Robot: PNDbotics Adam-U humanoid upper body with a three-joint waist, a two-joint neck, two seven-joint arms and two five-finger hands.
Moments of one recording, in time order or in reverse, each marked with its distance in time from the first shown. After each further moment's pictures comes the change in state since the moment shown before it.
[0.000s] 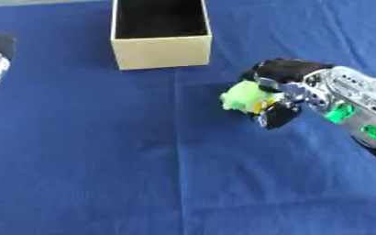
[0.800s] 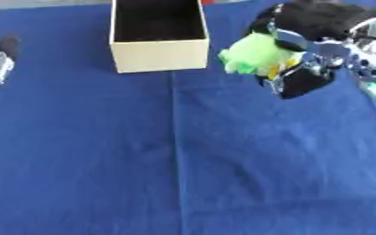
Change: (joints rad) left arm -0.019 0.000 0.001 0.000 -0.004 -0.004 -0.016; right arm -0.154 -0.017 -0.113 -0.205 0.137 0.004 0.116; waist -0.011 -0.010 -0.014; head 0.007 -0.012
